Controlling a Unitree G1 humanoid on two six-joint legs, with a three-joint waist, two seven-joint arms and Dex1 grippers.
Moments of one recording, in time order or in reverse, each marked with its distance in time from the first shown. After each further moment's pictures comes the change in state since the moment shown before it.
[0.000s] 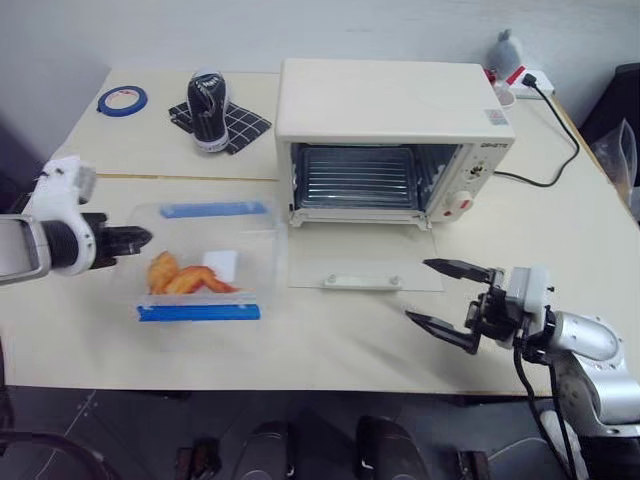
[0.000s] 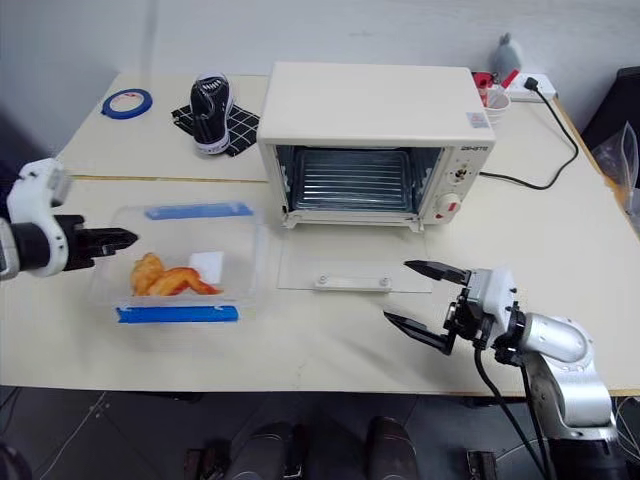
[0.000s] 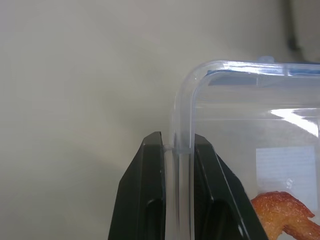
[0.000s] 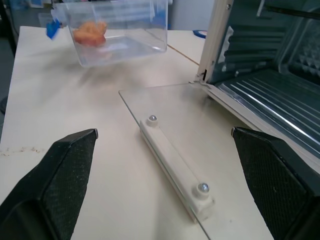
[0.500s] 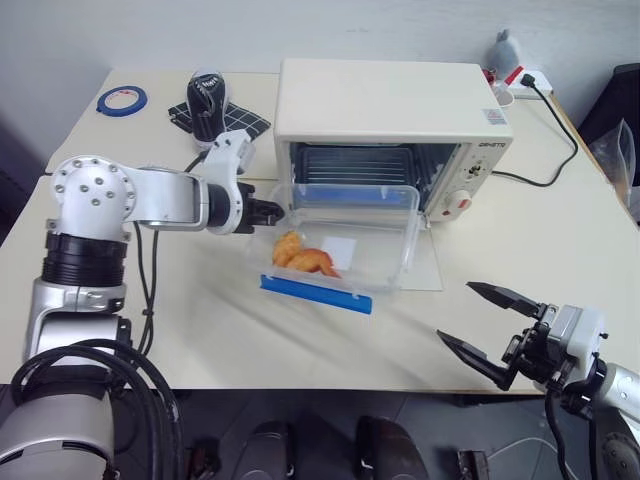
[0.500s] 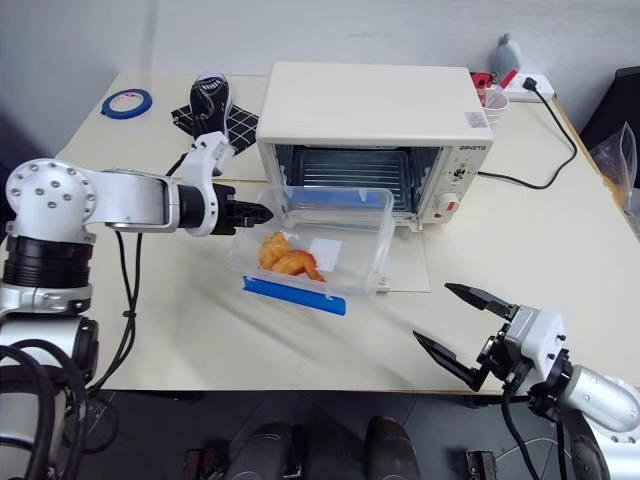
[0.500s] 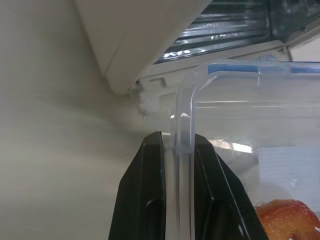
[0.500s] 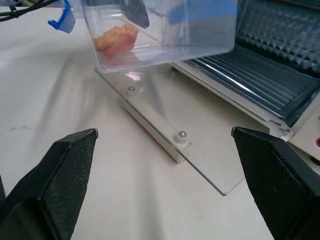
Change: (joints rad) left arm -0.373 -0.487 -0.236 0.198 0.259 0.053 -0.026; right arm 0.322 0.045 -0.152 -0.238 0.002 -0.024 -0.150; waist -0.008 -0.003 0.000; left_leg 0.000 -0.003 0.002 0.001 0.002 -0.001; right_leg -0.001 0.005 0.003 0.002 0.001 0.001
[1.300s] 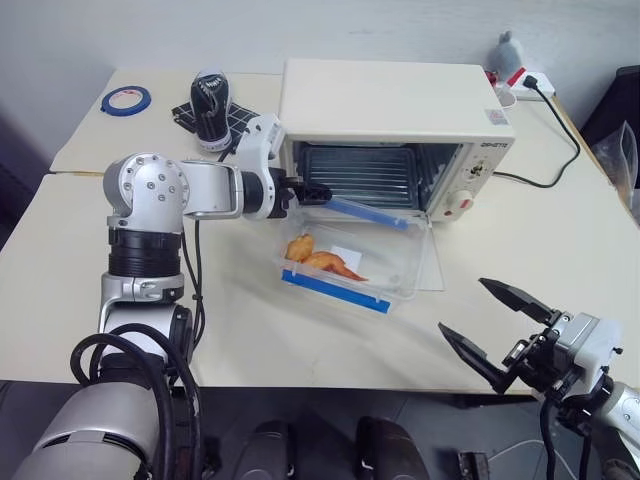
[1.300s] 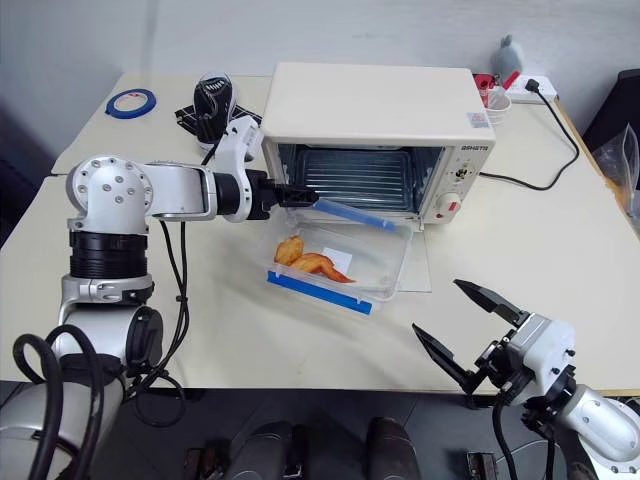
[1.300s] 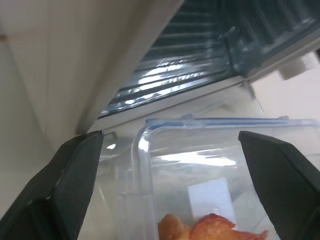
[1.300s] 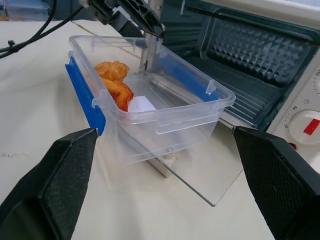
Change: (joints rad) left arm -0.019 -0.183 0.185 -0.023 0.455 -0.005 -0.355; right arm 0.037 0.034 -0.014 -0.123 0.057 0.050 -0.179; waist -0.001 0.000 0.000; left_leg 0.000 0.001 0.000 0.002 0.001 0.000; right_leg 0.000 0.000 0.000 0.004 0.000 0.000
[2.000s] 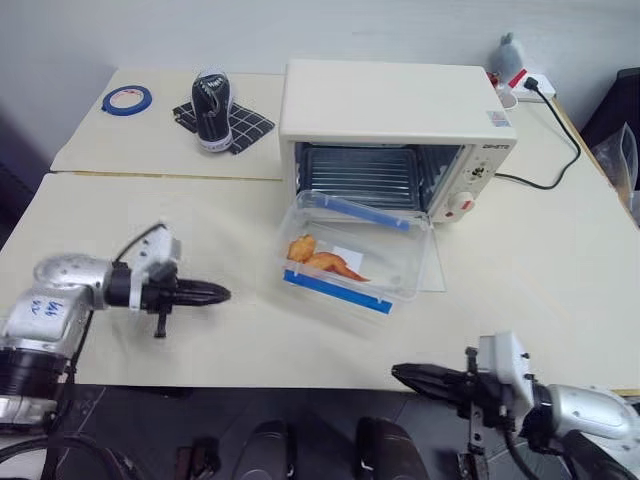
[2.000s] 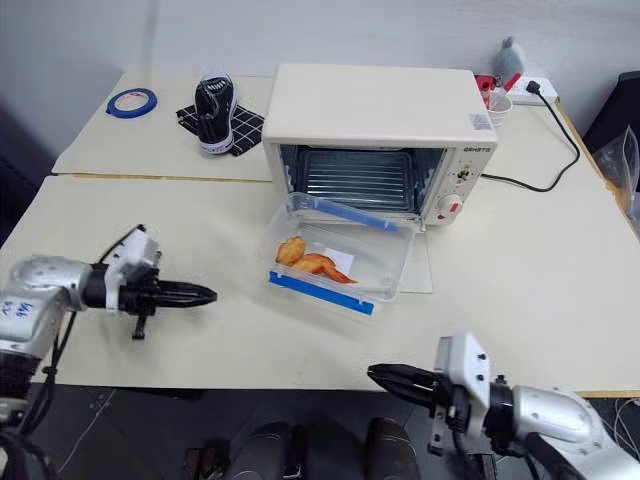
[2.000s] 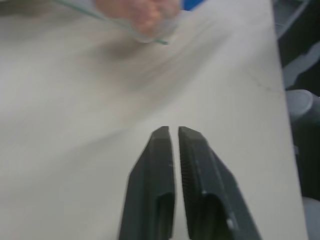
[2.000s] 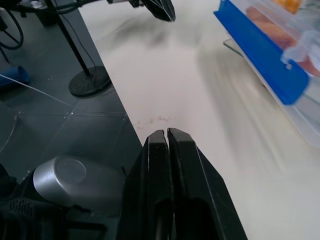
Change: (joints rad) left arm 0.725 0.461 -0.137 -0.088 0.461 -1.139 -1.374; right arm -0.043 -0.217 0.306 -0.104 0.033 0.302 0.123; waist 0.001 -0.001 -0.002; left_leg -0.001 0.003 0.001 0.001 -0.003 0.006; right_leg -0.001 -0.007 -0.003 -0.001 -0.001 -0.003
